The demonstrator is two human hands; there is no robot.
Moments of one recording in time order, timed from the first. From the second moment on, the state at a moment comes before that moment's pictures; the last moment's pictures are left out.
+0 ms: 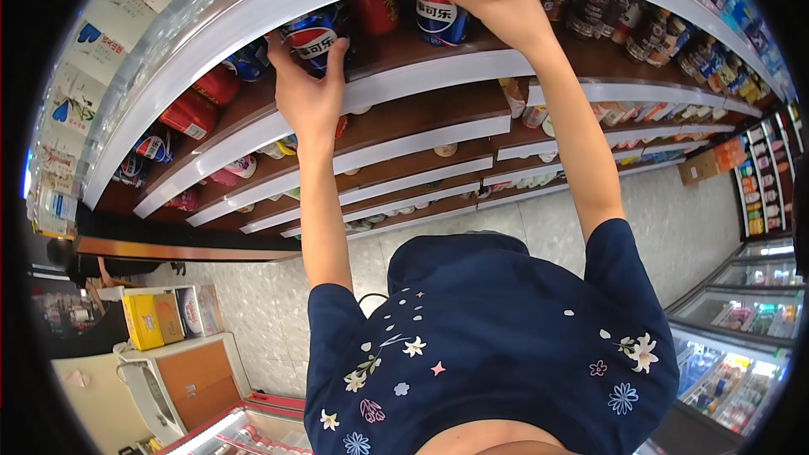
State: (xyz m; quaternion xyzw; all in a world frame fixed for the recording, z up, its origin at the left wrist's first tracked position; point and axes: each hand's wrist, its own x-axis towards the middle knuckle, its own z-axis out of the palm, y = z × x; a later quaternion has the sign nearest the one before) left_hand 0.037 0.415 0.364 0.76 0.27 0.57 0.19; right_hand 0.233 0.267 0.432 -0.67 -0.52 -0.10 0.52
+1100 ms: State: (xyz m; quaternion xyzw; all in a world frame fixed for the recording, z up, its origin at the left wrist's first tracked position) left_hand 0.039 0.404 0.341 0.77 0.10 0.63 0.00; right_hand 0.214 0.351 0.413 -0.64 -0.53 0.02 0.56
